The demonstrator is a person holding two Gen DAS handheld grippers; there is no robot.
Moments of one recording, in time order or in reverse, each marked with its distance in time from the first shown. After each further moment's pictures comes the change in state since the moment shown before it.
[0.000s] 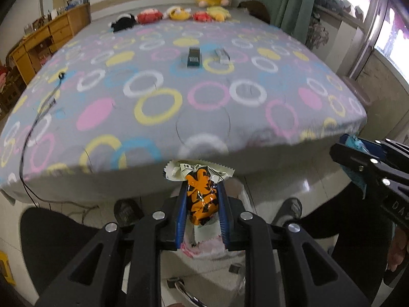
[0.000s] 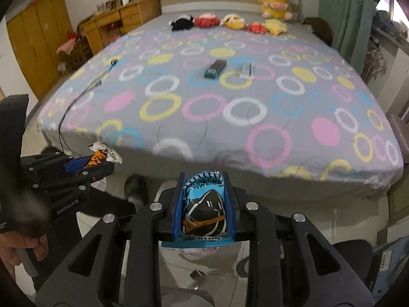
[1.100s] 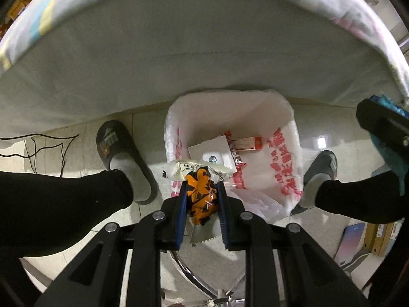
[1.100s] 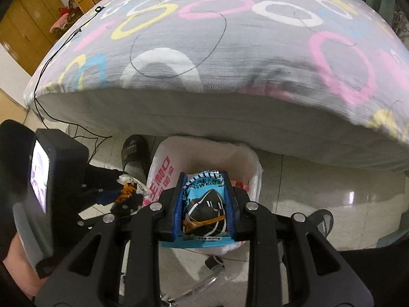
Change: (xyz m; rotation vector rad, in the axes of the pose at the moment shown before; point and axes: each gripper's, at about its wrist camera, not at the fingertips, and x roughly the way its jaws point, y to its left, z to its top) left arm 0.195 0.022 -0.084 -0.120 0.417 0.075; right arm 0.174 -0.002 -0.048 0.048 0.247 0.088
